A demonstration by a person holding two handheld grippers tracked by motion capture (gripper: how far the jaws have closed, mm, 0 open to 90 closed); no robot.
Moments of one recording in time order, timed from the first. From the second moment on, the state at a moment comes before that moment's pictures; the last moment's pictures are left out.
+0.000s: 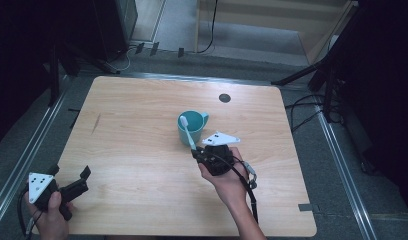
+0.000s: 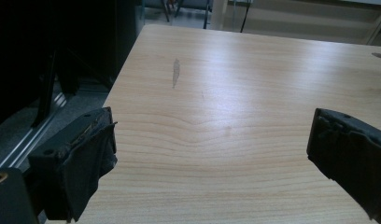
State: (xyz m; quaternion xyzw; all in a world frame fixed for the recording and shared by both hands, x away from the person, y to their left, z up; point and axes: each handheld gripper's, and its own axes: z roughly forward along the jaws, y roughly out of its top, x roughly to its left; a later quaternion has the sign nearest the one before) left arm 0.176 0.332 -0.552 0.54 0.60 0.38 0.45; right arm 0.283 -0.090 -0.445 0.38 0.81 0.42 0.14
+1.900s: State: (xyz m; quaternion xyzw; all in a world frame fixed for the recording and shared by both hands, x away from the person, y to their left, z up) left arm 0.175 0.335 -0.553 0.53 0.60 0.38 0.46; right arm 0.363 -0.064 -0.451 0.42 0.66 0.56 0.27
